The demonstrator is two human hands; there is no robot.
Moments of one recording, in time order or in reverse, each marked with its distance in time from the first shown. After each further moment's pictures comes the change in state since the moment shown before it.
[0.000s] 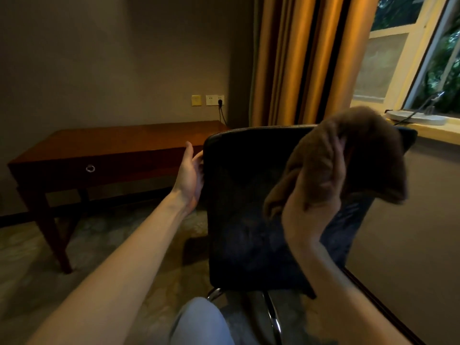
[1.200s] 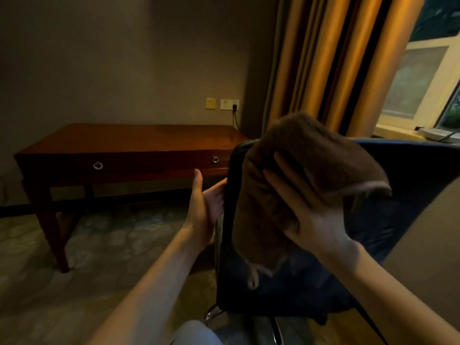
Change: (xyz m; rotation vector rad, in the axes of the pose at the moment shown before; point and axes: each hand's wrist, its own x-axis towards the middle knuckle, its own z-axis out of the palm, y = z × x) left_hand 0.012 -0.046 -0.020 -0.209 0.015 -0.078; right_hand 0.023 0.045 0.024 -0.405 -0.670 -0.723
